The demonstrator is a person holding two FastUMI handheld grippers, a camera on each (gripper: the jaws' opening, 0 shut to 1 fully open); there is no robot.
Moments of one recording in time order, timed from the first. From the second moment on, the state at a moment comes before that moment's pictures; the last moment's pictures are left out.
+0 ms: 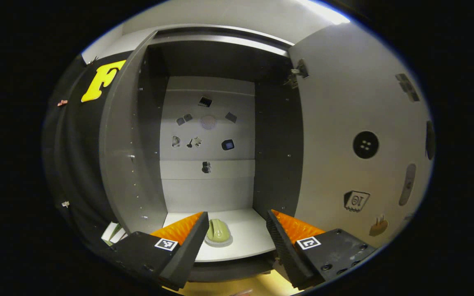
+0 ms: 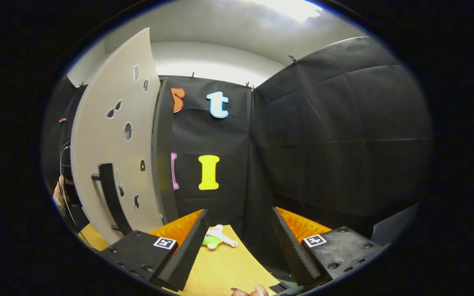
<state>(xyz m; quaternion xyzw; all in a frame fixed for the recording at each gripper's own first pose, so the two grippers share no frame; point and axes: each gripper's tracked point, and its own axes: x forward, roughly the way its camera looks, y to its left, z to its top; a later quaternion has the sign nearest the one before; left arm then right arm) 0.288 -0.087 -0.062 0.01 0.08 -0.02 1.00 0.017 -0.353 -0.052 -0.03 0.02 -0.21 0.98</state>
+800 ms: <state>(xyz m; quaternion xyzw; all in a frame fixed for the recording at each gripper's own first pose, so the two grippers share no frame) 0.422 -0.042 -0.180 -0.02 0.24 0.01 0.97 0.081 -0.403 -0.097 -0.01 0.08 -0.22 0.97</state>
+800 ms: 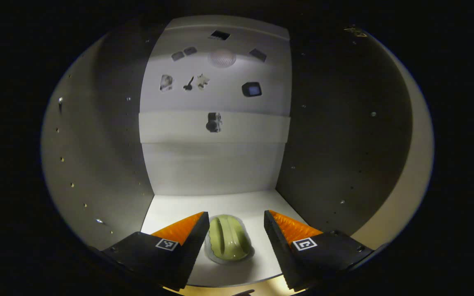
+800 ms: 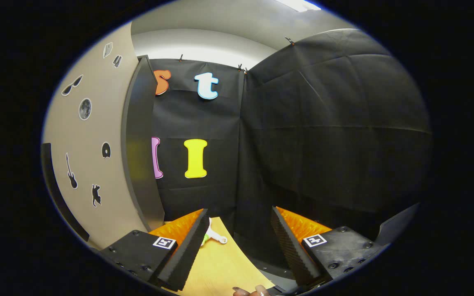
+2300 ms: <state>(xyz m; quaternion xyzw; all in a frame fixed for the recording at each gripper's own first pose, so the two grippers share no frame) 0.378 -0.042 -0.208 -0.03 0.30 0.03 0.95 0.087 -0.393 -0.108 0.01 0.09 -0.20 0.97</state>
